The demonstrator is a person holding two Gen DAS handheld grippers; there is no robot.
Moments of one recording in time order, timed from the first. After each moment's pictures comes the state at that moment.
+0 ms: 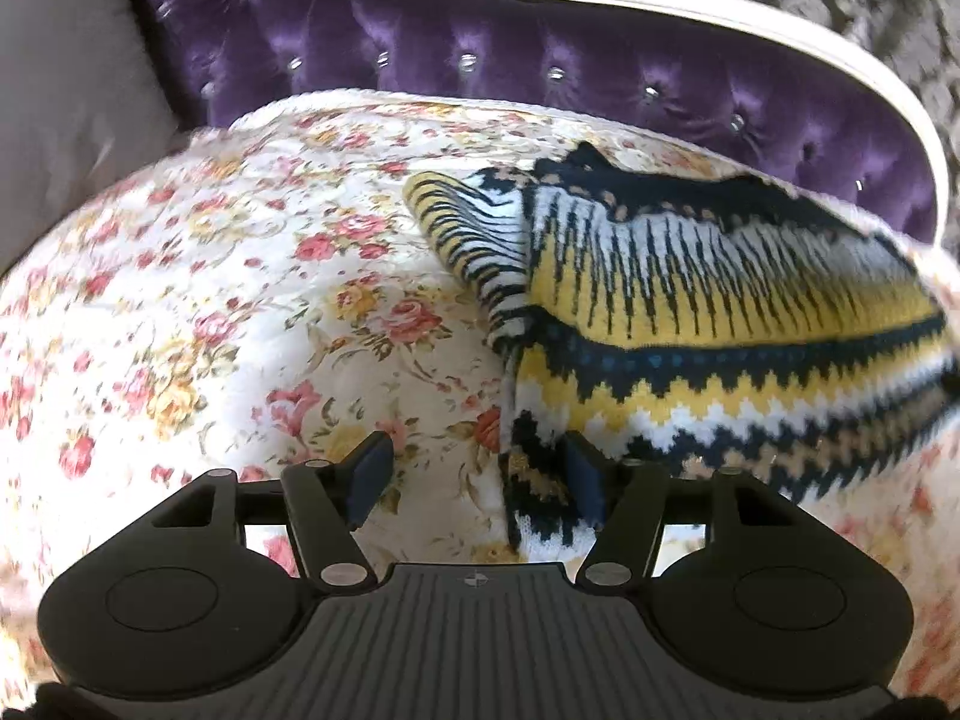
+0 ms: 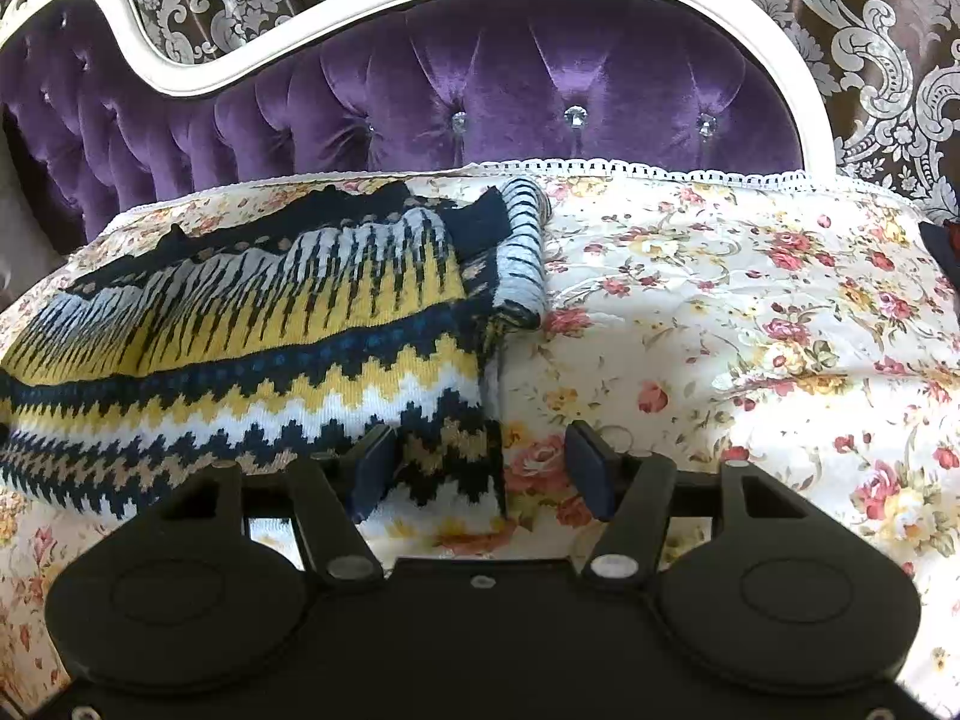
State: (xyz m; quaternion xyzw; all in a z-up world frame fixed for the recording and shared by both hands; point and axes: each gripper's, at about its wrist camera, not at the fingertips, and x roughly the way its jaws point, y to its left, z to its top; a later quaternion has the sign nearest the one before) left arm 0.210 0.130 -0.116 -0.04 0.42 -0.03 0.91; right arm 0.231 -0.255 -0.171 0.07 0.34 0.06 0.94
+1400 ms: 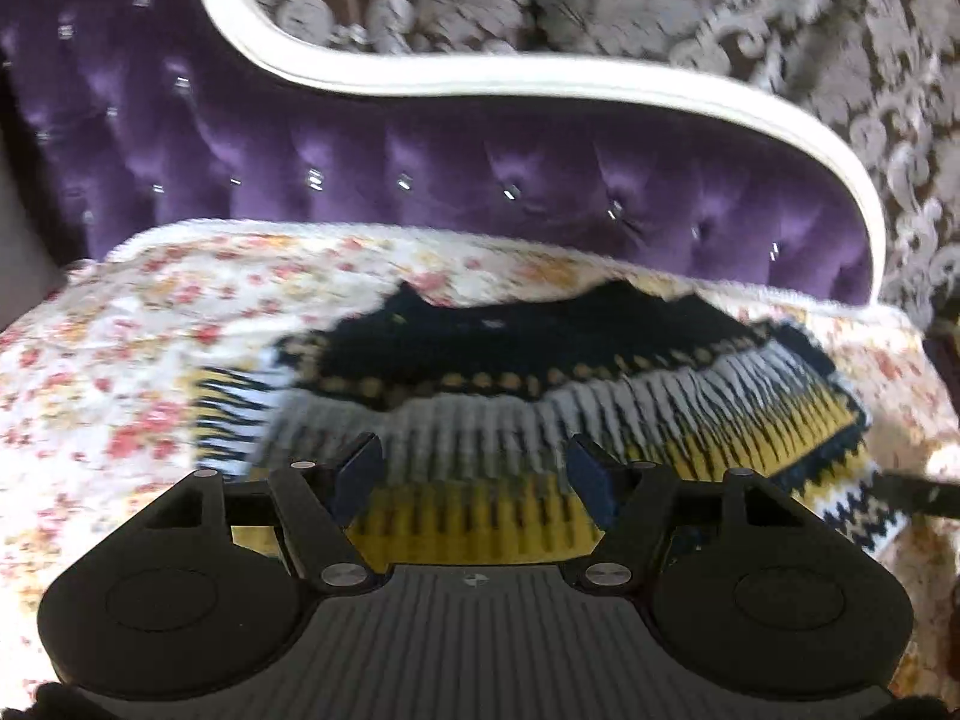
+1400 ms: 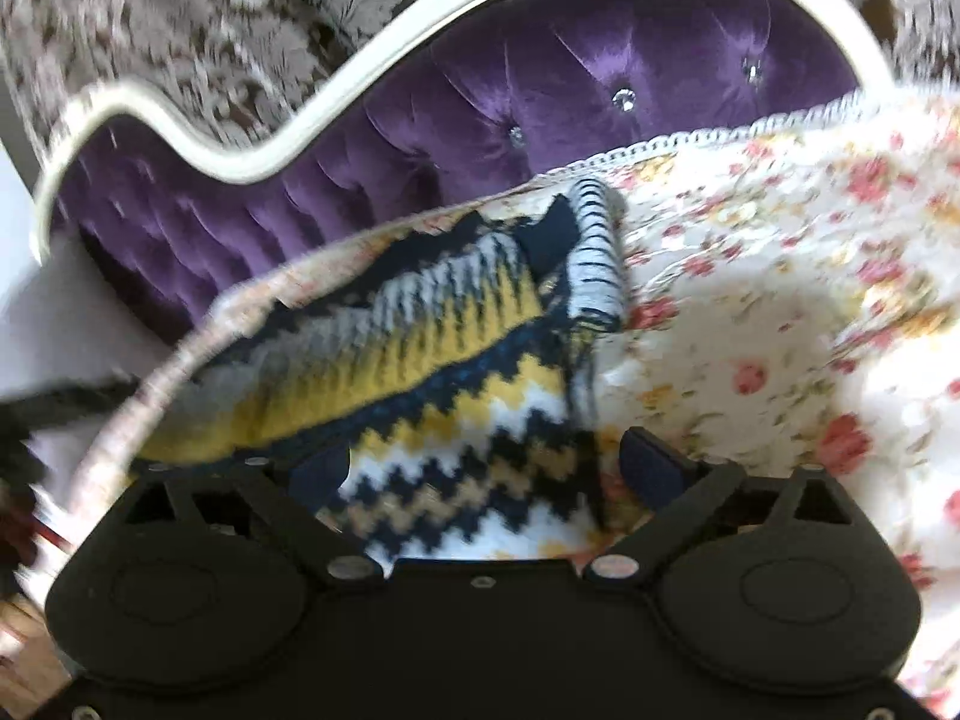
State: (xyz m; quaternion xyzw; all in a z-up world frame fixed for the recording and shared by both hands) left arm 0.274 0.011 -0.077 -0.01 0.36 -0.08 0.93; right arm 0.240 -0.282 -0.180 0.25 0.31 0.17 0.90
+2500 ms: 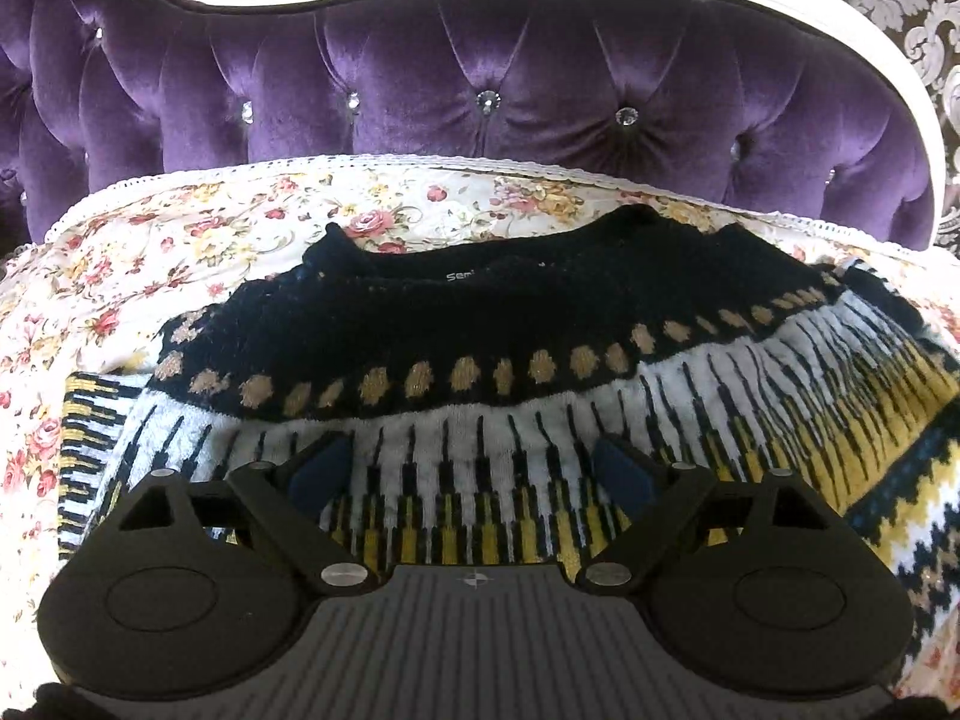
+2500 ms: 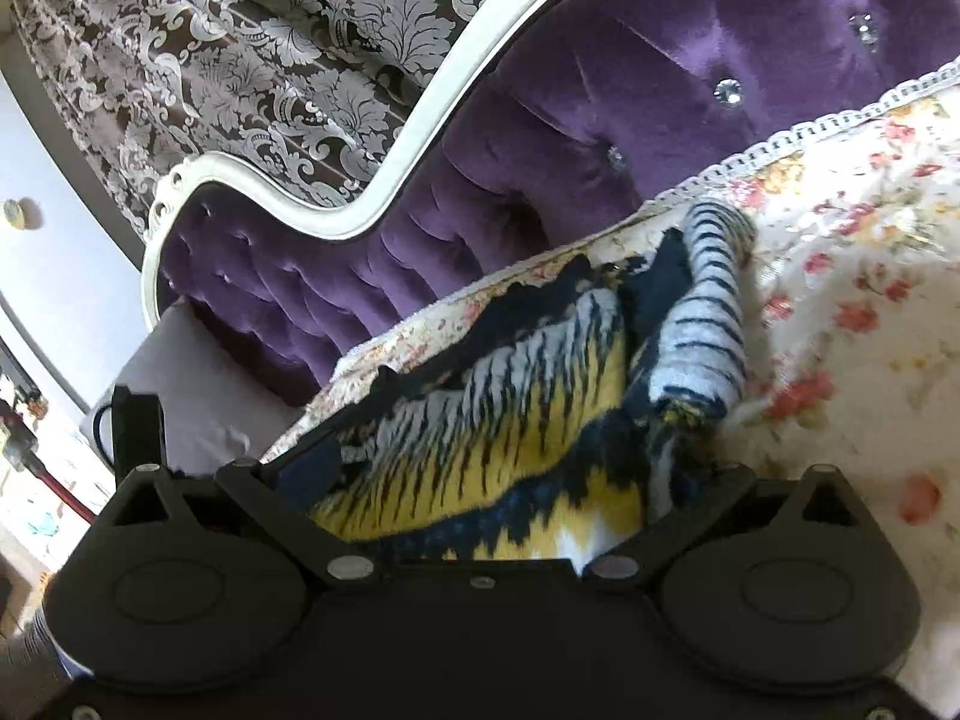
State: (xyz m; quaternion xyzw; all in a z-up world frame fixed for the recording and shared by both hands) left arm 0.339 -0.020 -0.122 0.02 0.42 -0.07 0.91; right arm 0.300 -0.281 -0.190 0.31 0.26 0.29 0.87
